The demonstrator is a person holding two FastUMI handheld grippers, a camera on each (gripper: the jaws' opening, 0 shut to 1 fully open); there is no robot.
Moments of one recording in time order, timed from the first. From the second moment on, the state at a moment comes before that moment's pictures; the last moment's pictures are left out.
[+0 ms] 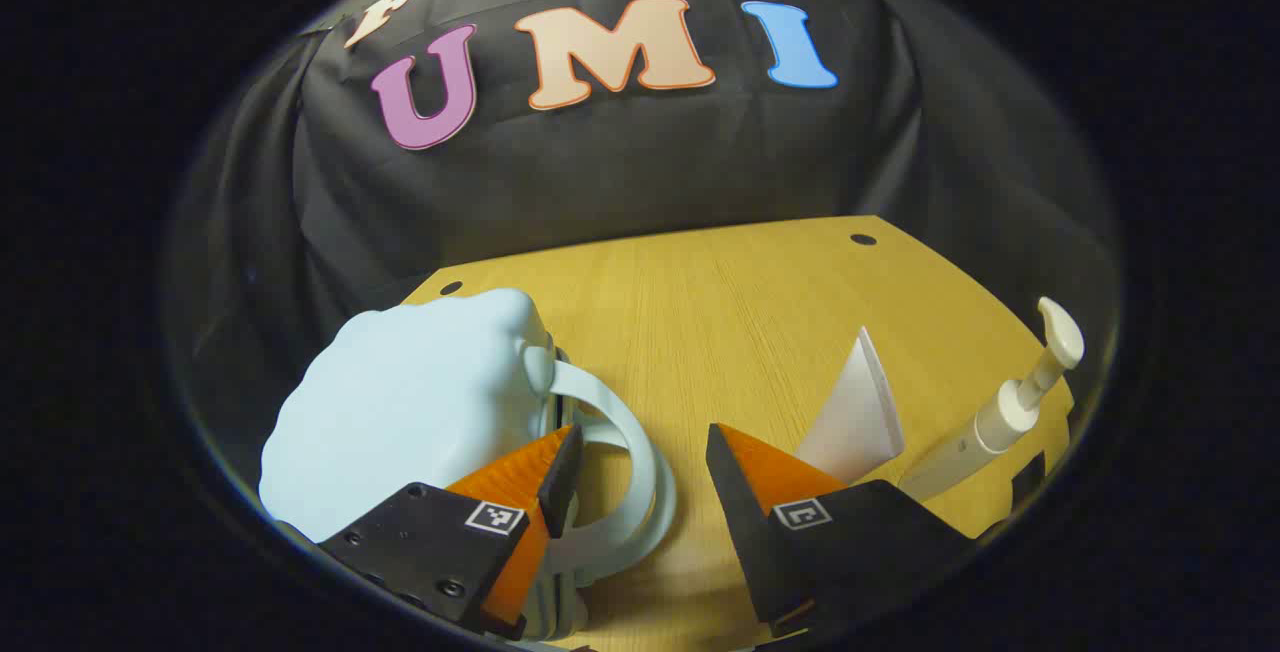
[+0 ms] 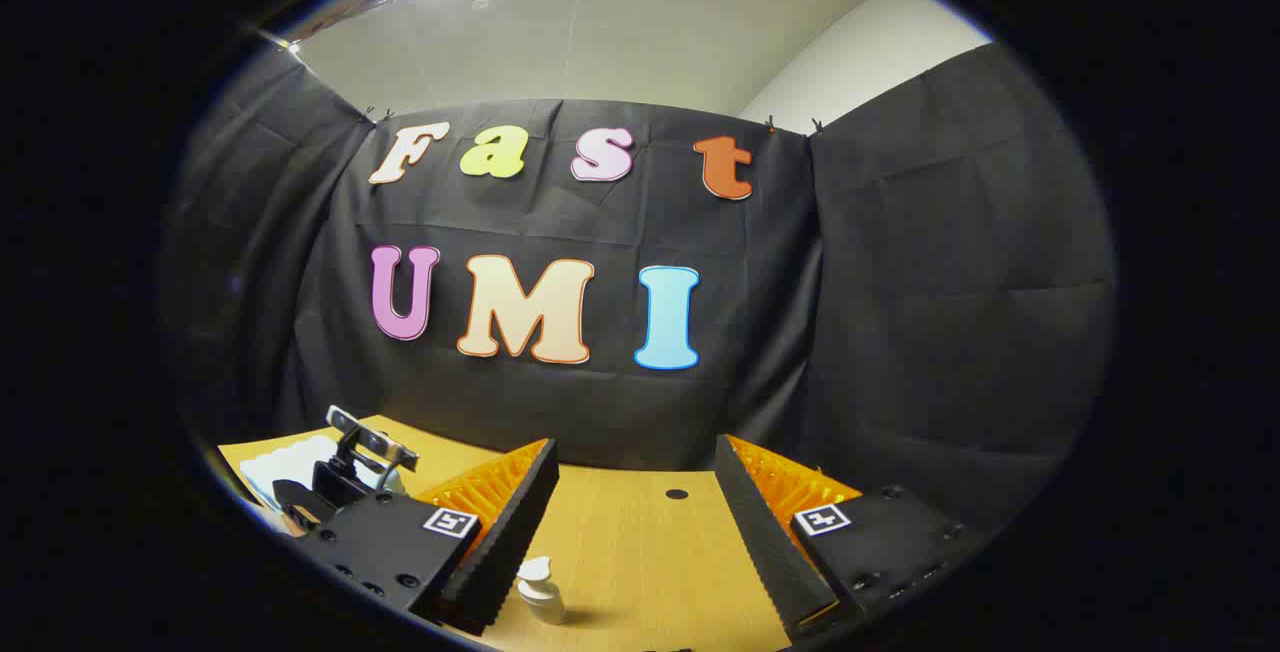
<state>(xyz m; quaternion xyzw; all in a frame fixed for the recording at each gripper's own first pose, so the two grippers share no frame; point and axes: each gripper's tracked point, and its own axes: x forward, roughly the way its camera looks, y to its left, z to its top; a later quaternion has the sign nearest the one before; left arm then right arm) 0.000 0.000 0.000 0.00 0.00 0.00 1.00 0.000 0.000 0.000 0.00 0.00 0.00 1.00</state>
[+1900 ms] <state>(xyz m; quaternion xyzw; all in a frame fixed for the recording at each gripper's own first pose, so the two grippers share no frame) -0.007 0.019 0.030 -0.06 0.07 -0.06 0.99 0.020 0.027 0.018 0.02 -0.04 0.03 1.00</state>
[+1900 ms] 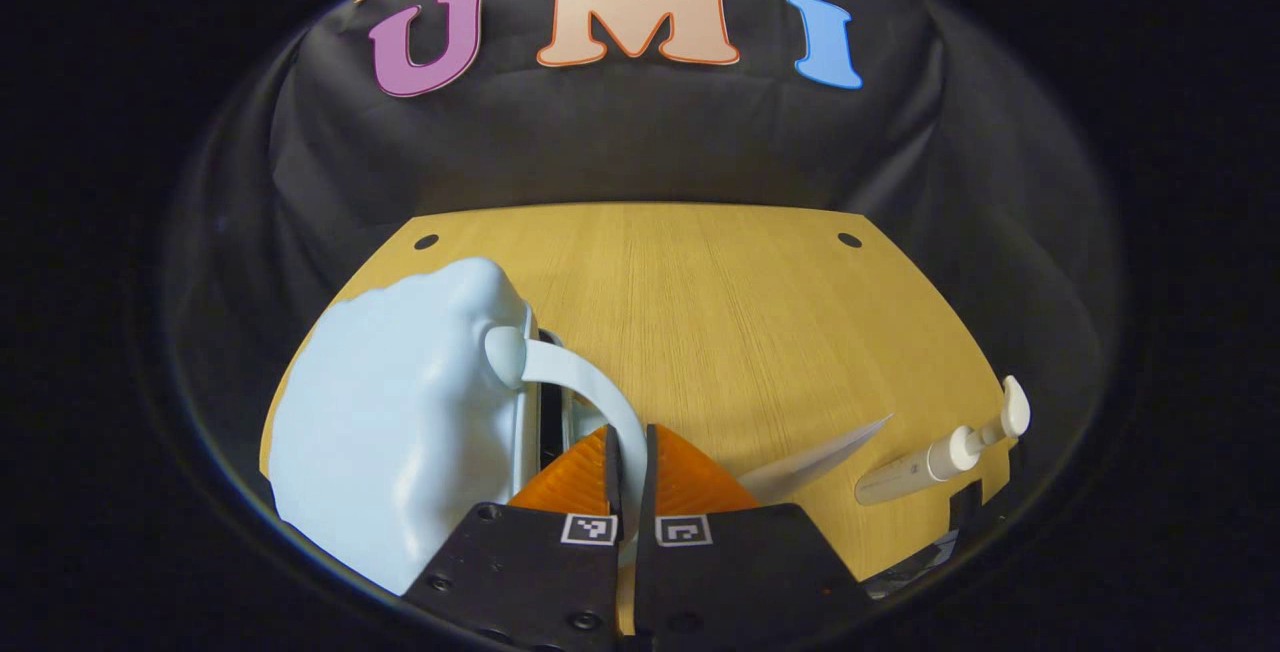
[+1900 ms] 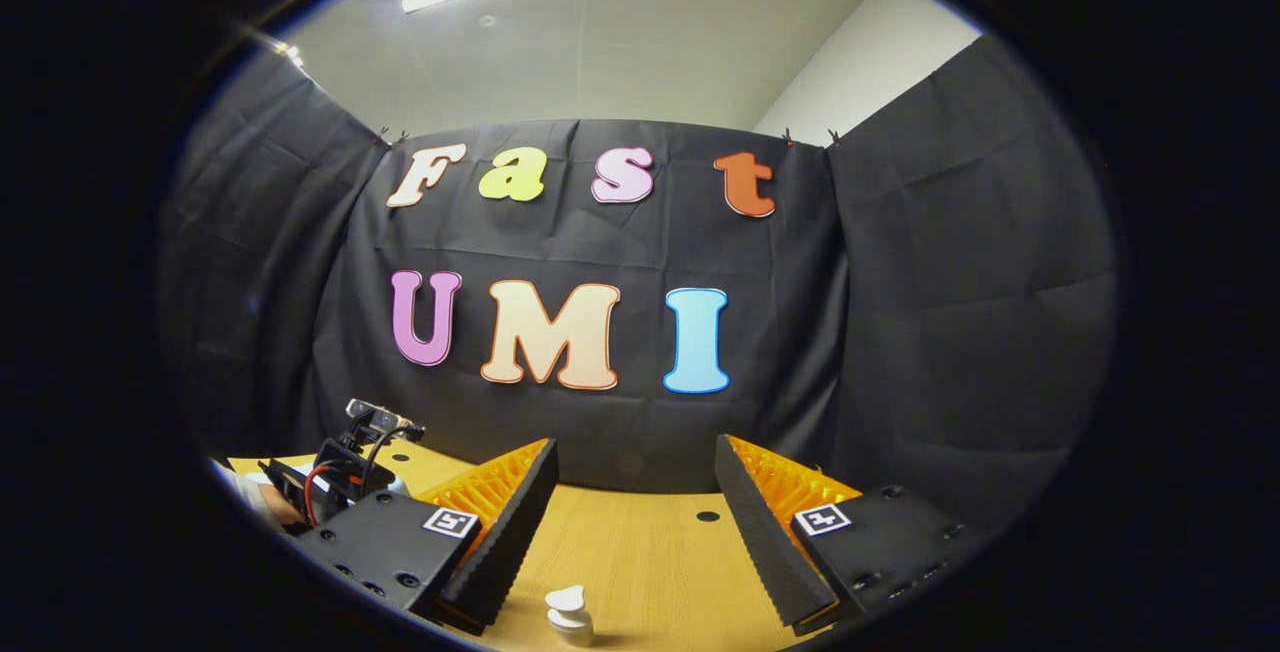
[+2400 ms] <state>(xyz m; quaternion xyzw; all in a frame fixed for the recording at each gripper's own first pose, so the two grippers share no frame) -0.037 0.052 0.070 -0.05 0.06 -0.08 0.99 0.024 0.049 0.019 0.04 -0.05 0.04 1.00</state>
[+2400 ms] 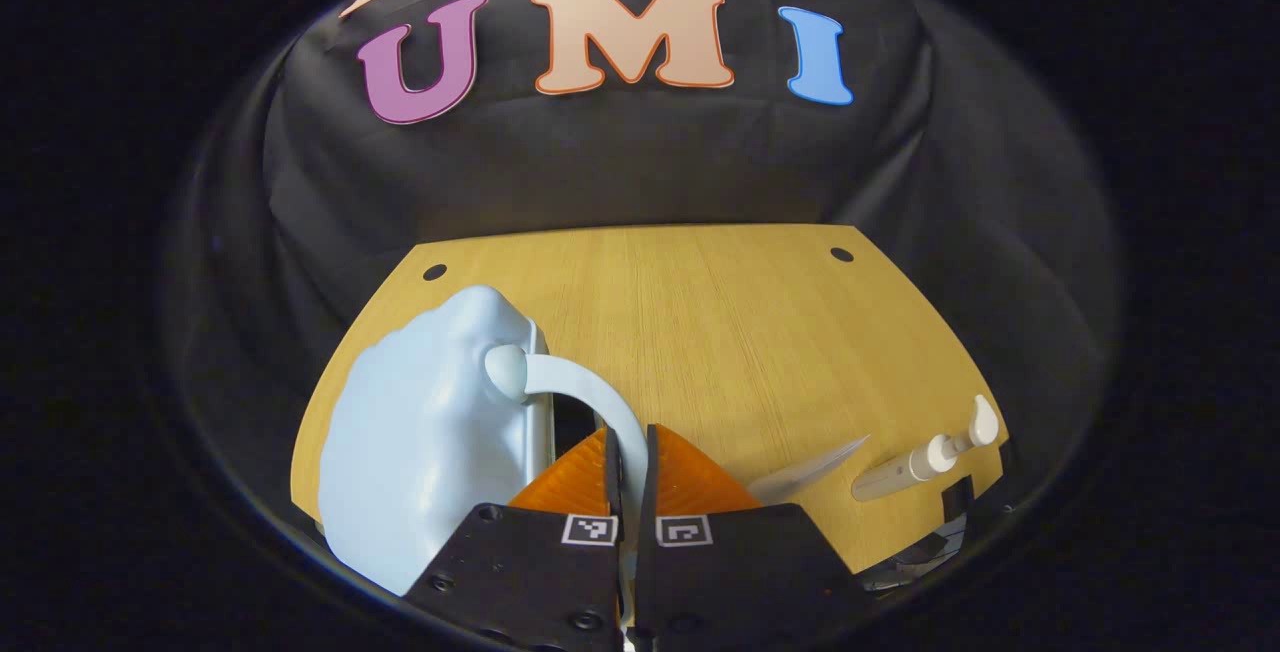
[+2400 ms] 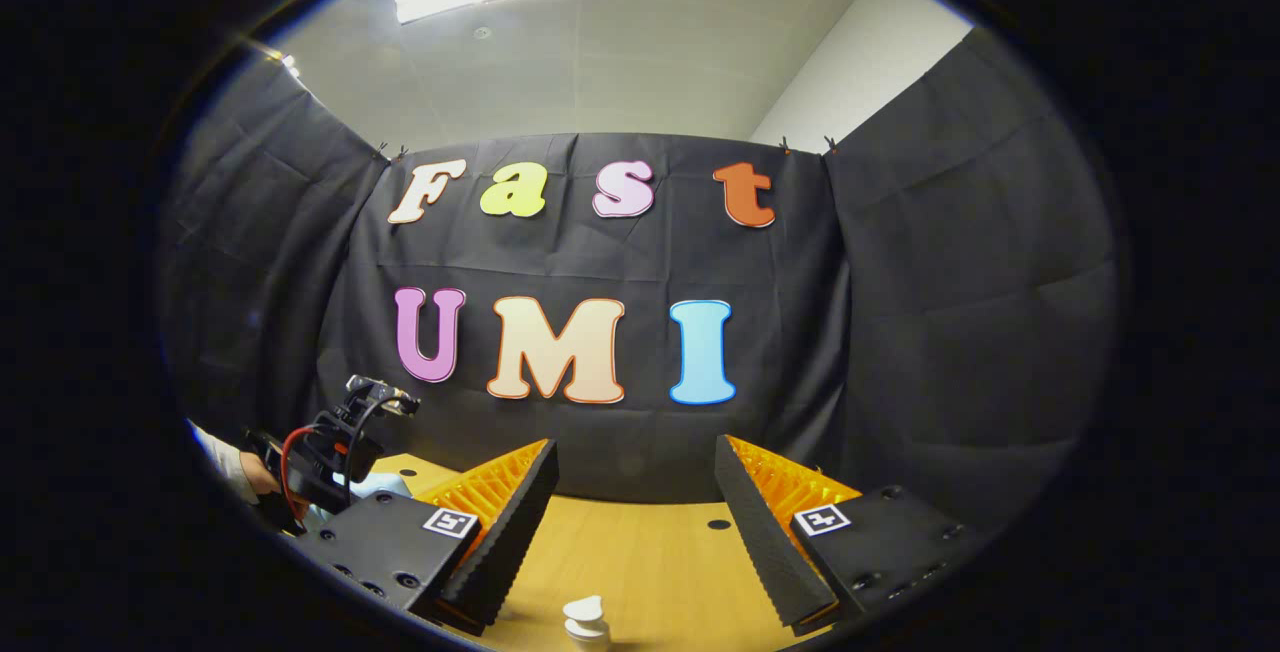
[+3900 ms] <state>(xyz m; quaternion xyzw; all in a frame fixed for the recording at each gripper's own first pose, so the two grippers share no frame) -0.077 0.346 0.143 -0.04 -0.07 0.00 1.00 0.070 0.219 0.038 0.06 -0.08 0.04 0.99</state>
